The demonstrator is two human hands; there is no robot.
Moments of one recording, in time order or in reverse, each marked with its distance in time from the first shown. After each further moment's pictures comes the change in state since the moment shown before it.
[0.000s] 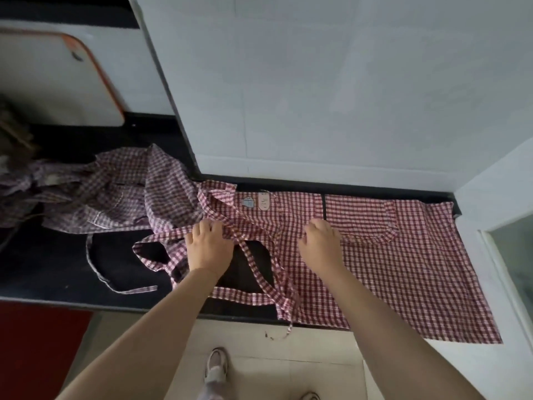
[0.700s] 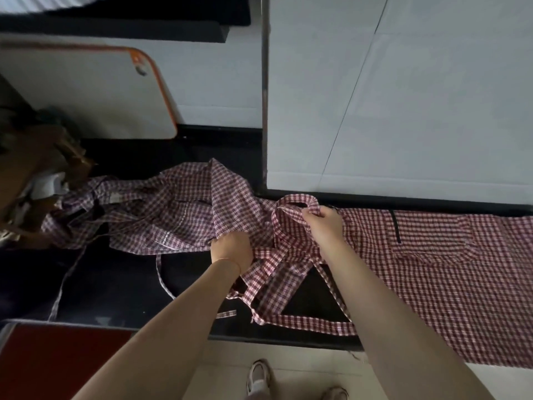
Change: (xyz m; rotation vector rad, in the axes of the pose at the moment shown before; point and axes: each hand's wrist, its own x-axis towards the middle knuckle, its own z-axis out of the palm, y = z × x) left_hand 0.085 -0.119 -0.051 0.161 -0.301 0.043; right_hand 0.079 -0.199 -0.001 1.014 -0.020 0.572
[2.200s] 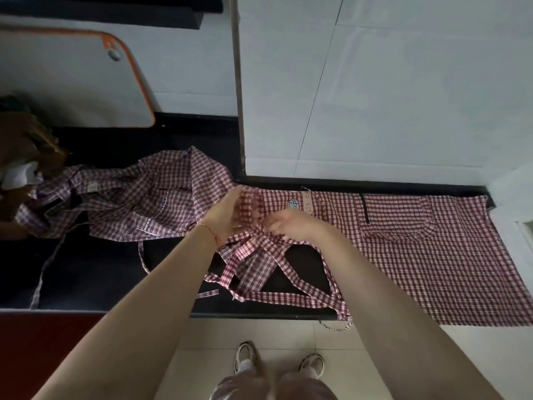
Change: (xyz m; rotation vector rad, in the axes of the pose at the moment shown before) left_hand -0.005 0.021 -0.037 -1.581 -0.418 -0.176; right_hand -0.023 -0.003 -0.027 -0.609 -0.669 -0.183
